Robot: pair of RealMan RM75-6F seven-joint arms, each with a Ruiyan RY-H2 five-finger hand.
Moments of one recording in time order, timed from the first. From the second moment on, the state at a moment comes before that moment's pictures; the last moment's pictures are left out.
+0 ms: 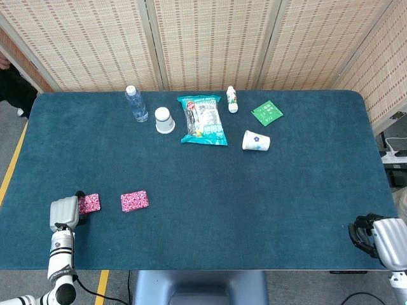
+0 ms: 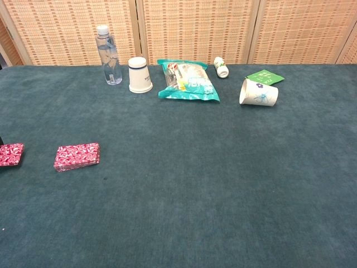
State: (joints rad) left arm -0.45 -1.51 -0.13 -1.51 0.69 1.27 0.63; right arm 0.01 -1.03 0.00 -1.62 -1.68 1.62 0.17
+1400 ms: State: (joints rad) left arm -0.53 -1.65 -0.20 -1.69 0.70 1.34 0.77; right arm 0.01 -1.03 -0.01 -1.61 -1.69 1.62 0.19
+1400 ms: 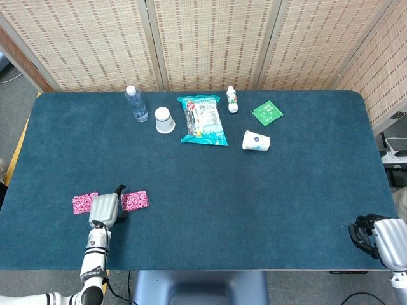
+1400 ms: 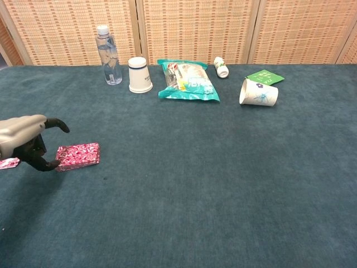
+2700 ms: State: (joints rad) left arm -0.62 -1.93 -0.34 -1.54 0.50 1.52 0.94; right arm 0.01 -1.01 -0.01 -1.62 -1.69 1.62 0.22
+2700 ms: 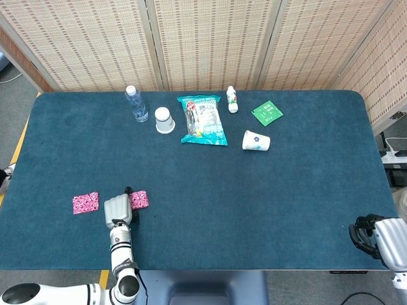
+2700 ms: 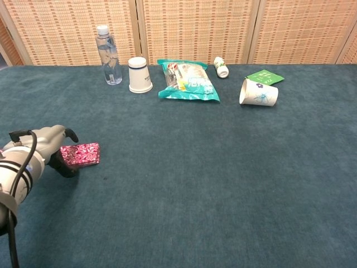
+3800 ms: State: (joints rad) left arm -0.55 -1.83 -0.27 -1.65 0.64 1.54 0.86; right arm 0.02 -1.02 -0.01 -1.62 -1.69 1.61 0.20
